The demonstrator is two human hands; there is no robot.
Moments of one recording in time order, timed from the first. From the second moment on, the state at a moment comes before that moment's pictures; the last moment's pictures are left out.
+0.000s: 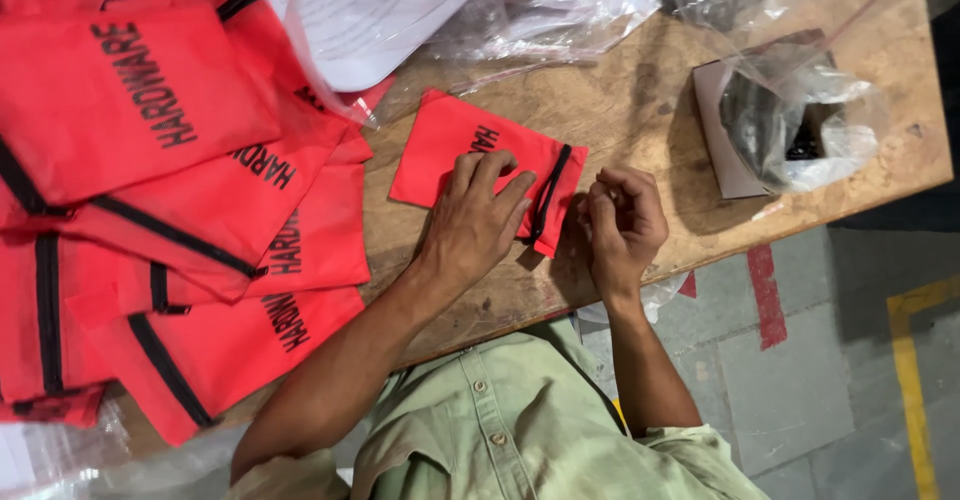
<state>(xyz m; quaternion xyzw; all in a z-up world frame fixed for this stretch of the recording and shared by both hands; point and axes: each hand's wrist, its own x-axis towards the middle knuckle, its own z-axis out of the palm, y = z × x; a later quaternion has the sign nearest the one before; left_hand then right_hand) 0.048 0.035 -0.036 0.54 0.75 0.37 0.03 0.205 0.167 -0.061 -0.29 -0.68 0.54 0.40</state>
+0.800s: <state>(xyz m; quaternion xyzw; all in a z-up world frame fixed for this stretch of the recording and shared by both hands) 0.047 0.037 -0.031 0.54 0.75 0.38 0.07 0.252 0.360 0.047 -0.44 -0.89 0.02 -0.09</state>
